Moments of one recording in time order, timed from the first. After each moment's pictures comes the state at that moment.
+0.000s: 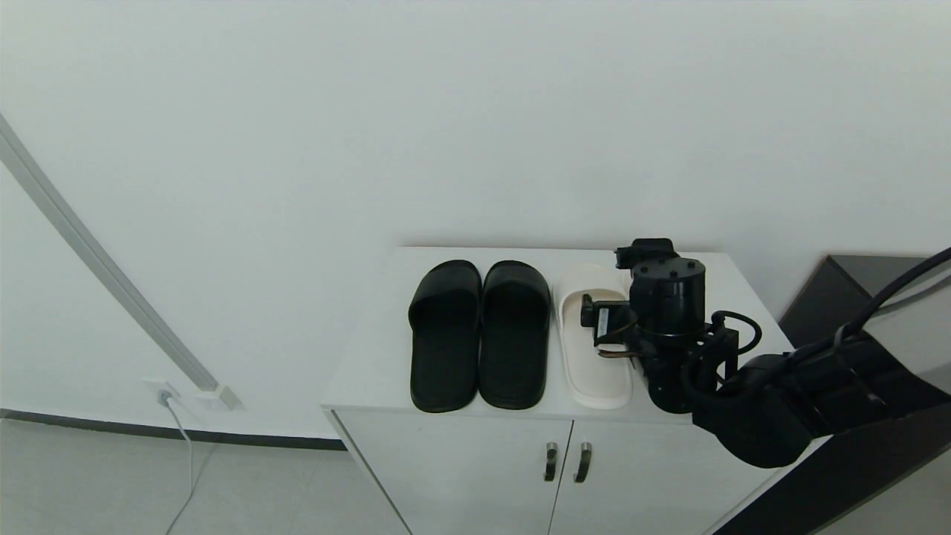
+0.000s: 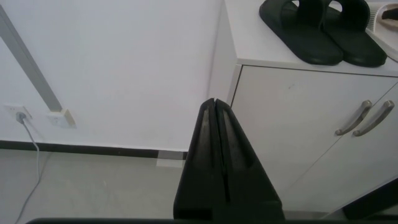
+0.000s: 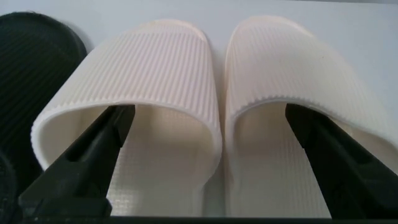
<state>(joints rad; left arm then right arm) 0.00 0.00 0.00 0.00 0.00 -0.07 0.67 2.00 -1.01 -0.80 -0.70 0.15</state>
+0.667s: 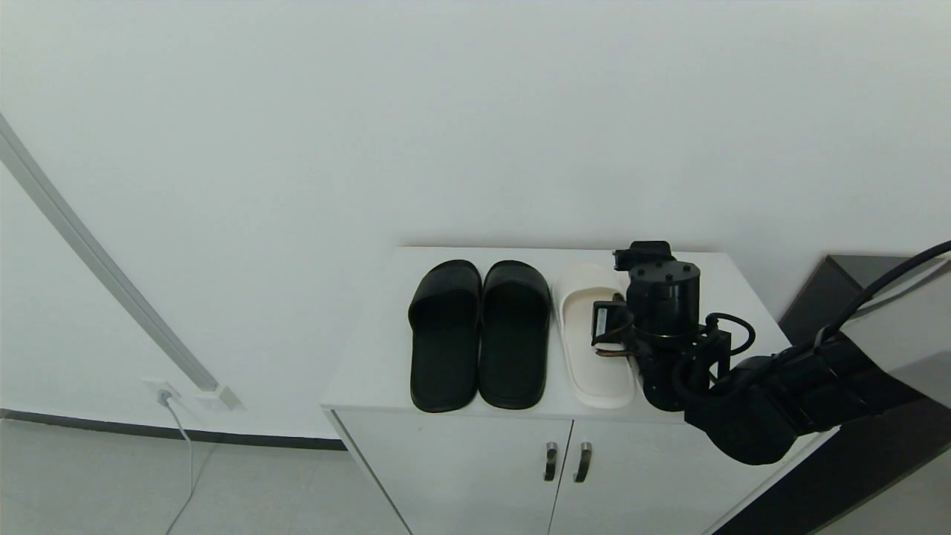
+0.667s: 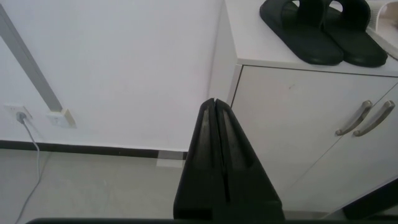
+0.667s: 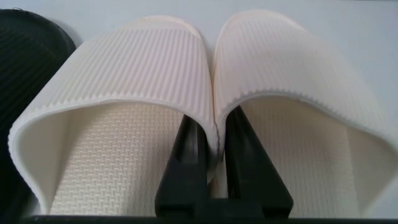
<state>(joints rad) 0.00 0.00 0.00 0.00 0.00 -0.07 0.66 2.03 -1.02 -0.84 -0.70 0.14</state>
